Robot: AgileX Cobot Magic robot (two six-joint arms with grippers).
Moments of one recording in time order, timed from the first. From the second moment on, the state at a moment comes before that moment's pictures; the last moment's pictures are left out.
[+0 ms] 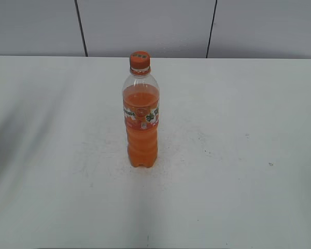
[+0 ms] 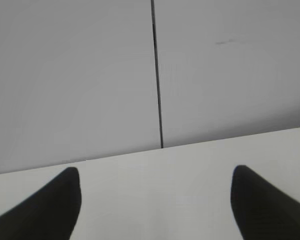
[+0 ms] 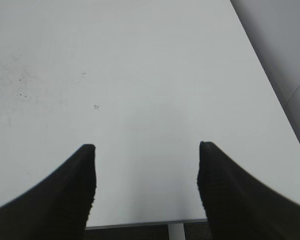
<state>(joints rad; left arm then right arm) -0.09 1.03 -0.55 0.09 -0.26 -0.01 -0.06 -0.01 -0.44 0.01 1.01 -0.11</state>
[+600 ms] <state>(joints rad) -0.24 1.48 -0.43 0.40 -0.76 -0.21 -0.06 -0.01 -0.44 0.01 1.01 -0.11</state>
